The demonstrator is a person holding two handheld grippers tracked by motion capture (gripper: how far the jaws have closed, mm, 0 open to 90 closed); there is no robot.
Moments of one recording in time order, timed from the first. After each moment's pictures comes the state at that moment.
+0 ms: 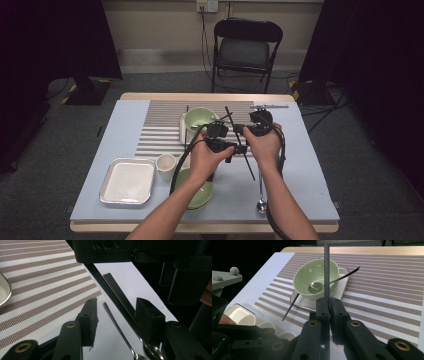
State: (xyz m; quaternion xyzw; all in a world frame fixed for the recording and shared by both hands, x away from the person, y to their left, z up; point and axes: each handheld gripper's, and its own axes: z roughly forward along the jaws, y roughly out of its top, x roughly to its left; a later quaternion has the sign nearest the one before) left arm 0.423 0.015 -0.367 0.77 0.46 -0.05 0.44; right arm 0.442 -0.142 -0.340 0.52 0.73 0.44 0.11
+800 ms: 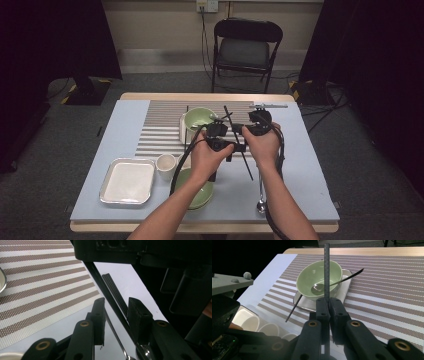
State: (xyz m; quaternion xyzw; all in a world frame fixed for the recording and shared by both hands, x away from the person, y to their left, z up) left arm 0.424 0.013 -0.365 0.74 0.49 -0.07 0.45; right arm 0.441 -0.138 -0.338 0.51 0.72 0.45 0.10
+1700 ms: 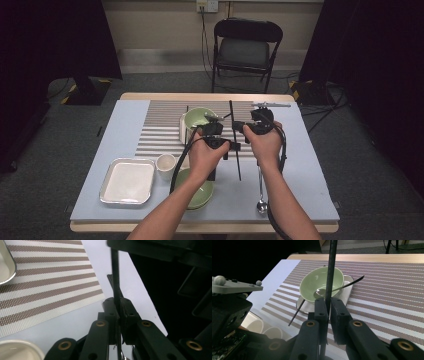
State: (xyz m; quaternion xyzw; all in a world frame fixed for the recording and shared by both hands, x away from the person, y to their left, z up) left arm 0.428 0.023 -0.367 0.71 0.54 -0.10 0.44; right arm 0.440 -0.142 -0.332 0.51 0.72 0.47 0.10
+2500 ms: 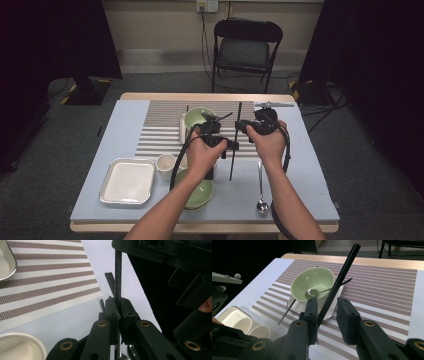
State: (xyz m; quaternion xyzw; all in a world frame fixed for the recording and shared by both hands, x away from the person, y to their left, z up) left arm 0.427 0.028 -0.360 0.71 0.54 -0.11 0.43; right arm 0.443 -0.153 -0.335 0.50 0.73 0.46 0.13
